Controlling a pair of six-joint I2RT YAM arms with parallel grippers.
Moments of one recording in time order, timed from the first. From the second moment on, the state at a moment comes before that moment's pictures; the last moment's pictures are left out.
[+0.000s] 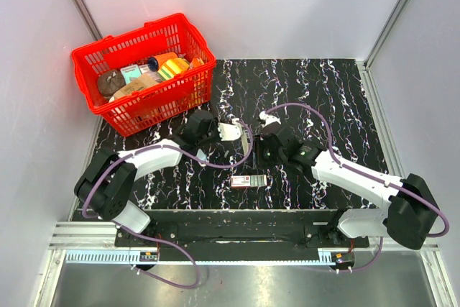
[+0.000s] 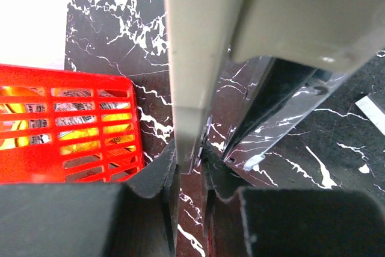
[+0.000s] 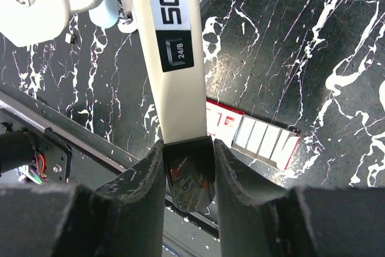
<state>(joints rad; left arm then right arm) -0.61 1.53 0.80 0.13 -0.06 0.89 0.84 1.27 0.88 -0.36 0.01 0.68</state>
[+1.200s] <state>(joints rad) -0.39 1.30 1.28 -0.77 0.50 0.35 0.54 1.69 1.24 -0.52 0.39 0.50</state>
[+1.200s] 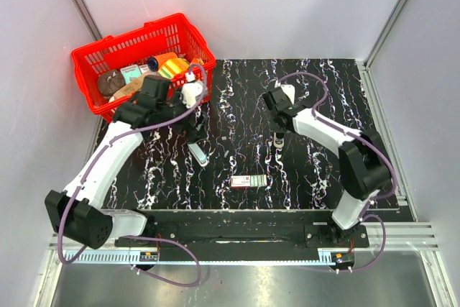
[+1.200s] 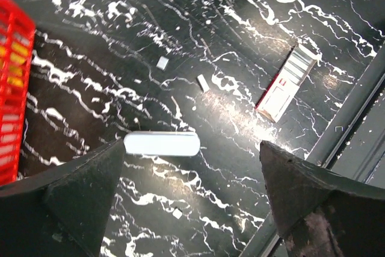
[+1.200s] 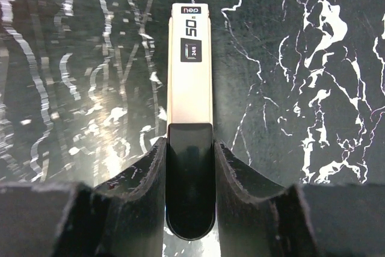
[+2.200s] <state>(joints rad) 0.02 1.20 1.33 -1.14 0.55 0.39 0.68 1.78 1.42 -0.30 0.06 0.02</state>
